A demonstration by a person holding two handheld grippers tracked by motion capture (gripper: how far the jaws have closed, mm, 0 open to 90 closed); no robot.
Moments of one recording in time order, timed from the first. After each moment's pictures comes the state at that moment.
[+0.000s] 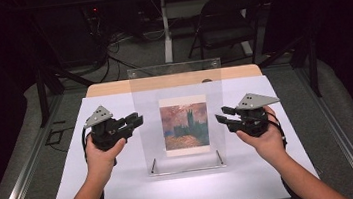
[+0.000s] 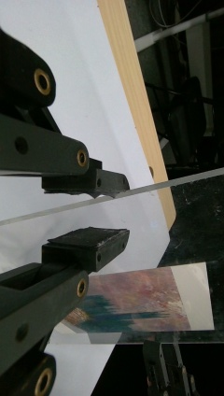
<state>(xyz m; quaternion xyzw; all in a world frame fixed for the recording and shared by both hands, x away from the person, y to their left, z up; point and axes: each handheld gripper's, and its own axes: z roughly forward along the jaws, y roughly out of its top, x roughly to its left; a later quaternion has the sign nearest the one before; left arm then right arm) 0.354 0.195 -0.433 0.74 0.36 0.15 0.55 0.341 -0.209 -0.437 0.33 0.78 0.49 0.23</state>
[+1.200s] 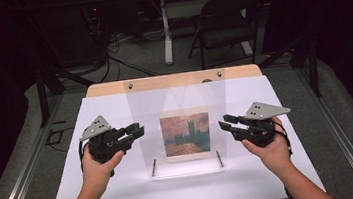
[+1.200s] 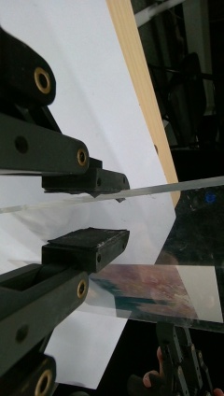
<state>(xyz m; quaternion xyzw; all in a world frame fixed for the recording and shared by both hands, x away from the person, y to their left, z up) 0.324 0.198 -0.434 0.75 0.32 0.13 0.56 0.314 -0.216 -0.438 0.31 0.76 0.52 0.22</state>
